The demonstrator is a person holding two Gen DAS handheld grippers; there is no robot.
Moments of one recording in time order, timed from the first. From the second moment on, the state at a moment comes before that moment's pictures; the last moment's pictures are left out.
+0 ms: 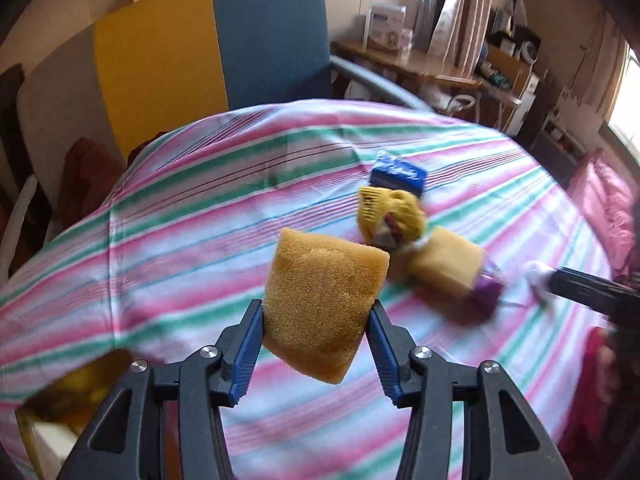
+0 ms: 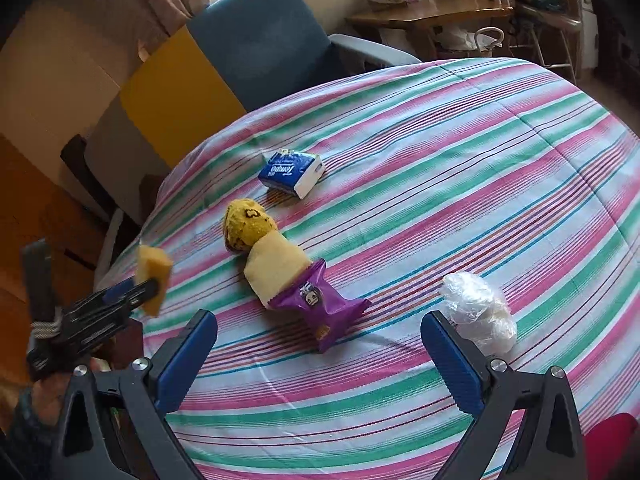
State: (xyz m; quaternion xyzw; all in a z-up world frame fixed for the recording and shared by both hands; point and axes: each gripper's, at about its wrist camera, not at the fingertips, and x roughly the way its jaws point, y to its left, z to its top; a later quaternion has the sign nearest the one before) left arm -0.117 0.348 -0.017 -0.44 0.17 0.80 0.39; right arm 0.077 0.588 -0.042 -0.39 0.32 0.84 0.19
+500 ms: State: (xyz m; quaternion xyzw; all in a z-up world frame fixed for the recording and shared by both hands) left arm -0.066 0.237 0.018 -0.44 0.09 0.81 0.38; right arm 0.016 0.548 -0.038 -0.45 0.13 0.87 0.13
